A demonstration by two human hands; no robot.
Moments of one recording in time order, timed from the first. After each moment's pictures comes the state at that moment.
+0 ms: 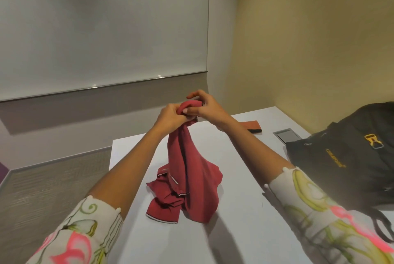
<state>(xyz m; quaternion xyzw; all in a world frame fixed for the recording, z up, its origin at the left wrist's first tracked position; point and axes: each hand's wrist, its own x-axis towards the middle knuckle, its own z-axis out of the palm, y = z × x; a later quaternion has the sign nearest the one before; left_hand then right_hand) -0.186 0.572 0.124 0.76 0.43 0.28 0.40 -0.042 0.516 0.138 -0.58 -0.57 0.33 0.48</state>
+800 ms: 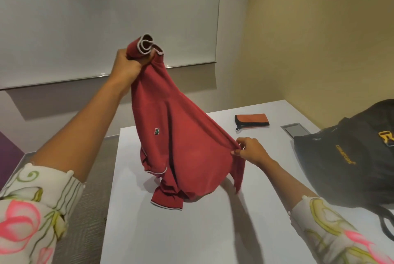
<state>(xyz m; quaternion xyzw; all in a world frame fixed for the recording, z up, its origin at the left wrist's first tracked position) -0.257 0.605 0.218 0.63 0.37 0.54 0.41 0.048 0.443 -0.008 -0.79 -0.53 0.22 0.21</state>
